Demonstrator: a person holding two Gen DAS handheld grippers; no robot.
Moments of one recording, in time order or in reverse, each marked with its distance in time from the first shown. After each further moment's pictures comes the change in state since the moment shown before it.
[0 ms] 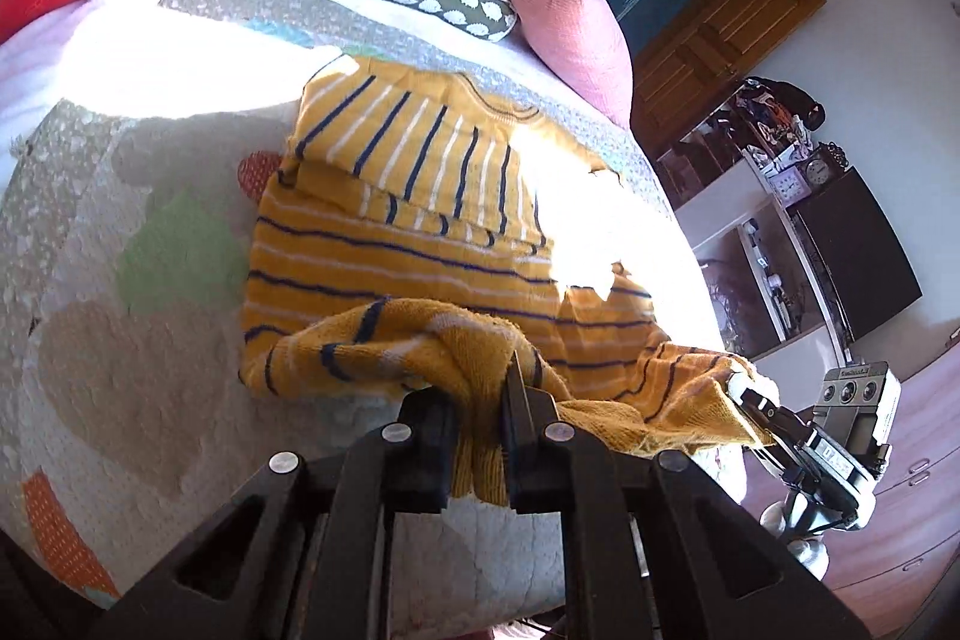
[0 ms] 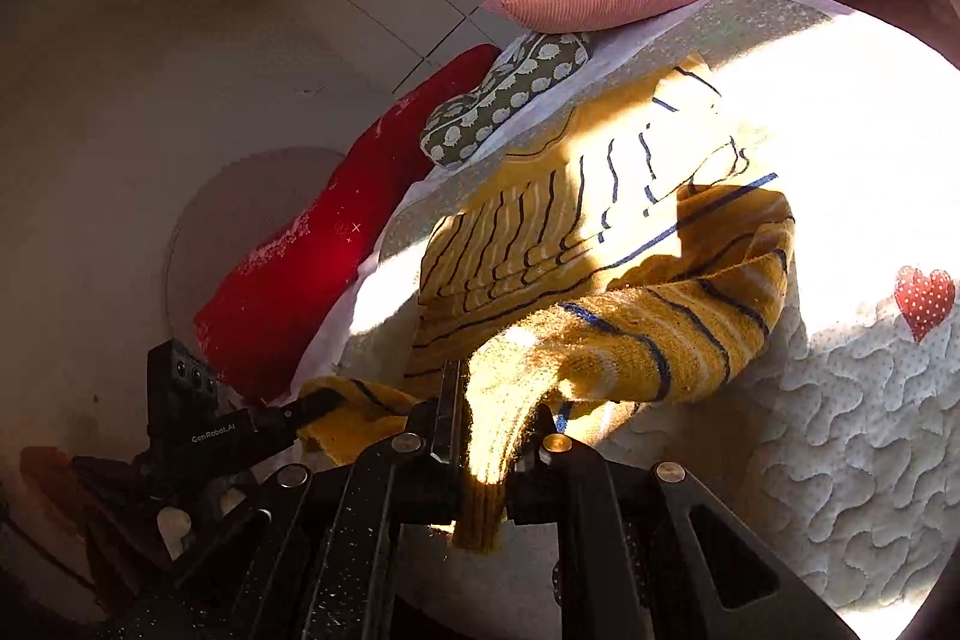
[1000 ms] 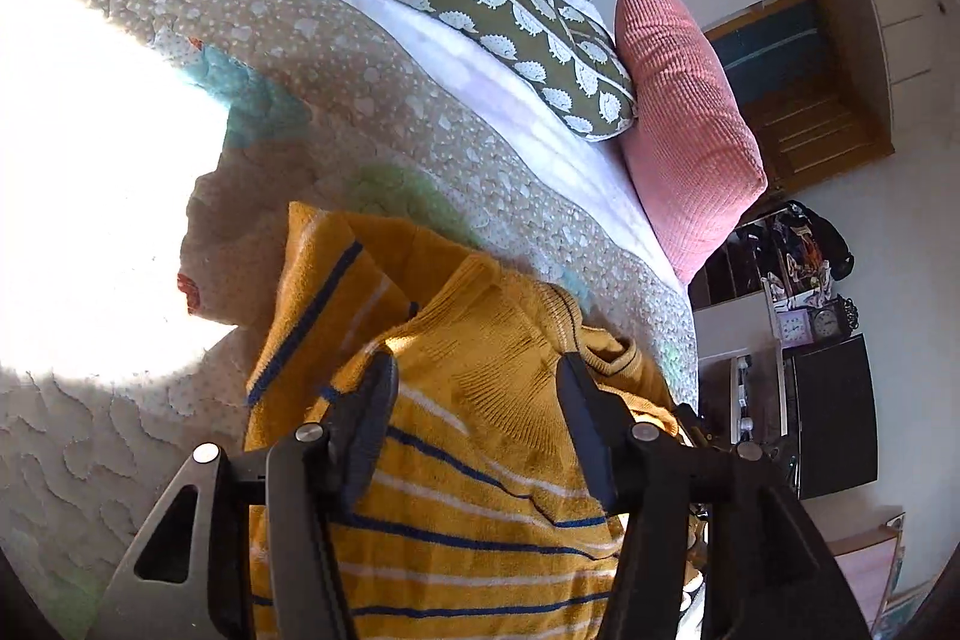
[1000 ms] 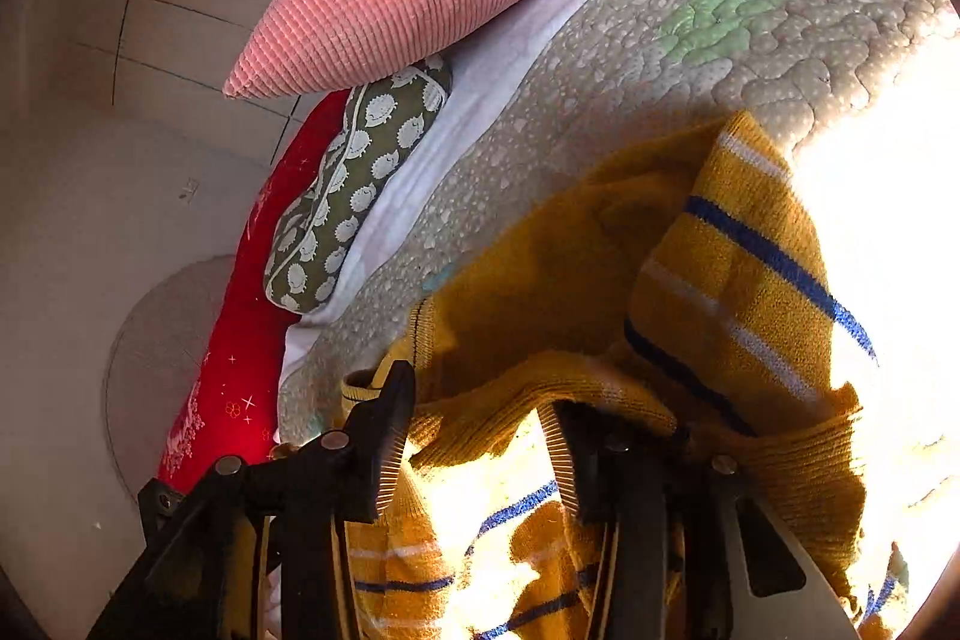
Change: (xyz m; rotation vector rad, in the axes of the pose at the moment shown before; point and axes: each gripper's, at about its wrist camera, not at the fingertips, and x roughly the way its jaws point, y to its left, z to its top) left arm 0.141 0.094 0.201 -0.329 0.010 -0.062; right arm 0.198 -0.135 0.190 0.376 -0.027 -0.115
